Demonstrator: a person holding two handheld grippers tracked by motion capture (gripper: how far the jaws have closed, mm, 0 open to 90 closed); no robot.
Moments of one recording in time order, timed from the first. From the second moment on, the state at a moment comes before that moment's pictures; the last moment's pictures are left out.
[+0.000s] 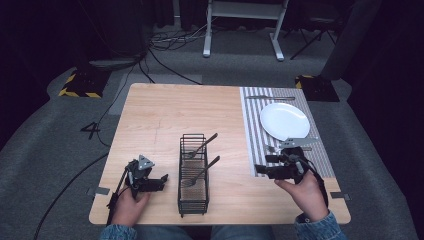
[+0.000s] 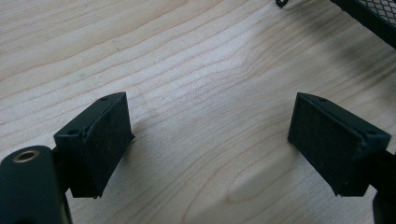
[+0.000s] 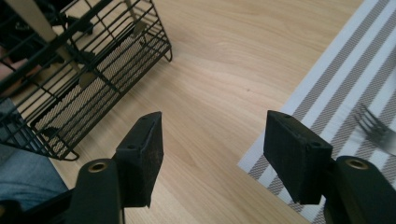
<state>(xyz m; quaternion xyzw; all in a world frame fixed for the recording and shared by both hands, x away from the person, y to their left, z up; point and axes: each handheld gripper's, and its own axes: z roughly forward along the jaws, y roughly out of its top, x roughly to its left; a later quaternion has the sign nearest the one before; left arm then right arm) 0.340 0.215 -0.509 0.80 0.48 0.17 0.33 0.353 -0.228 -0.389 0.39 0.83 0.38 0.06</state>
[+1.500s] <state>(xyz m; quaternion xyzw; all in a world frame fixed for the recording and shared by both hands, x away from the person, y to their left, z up) 0.340 0.215 -0.509 0.80 0.48 0.17 0.33 0.343 -0.162 -0.508 0.33 0.85 0.38 0.15</state>
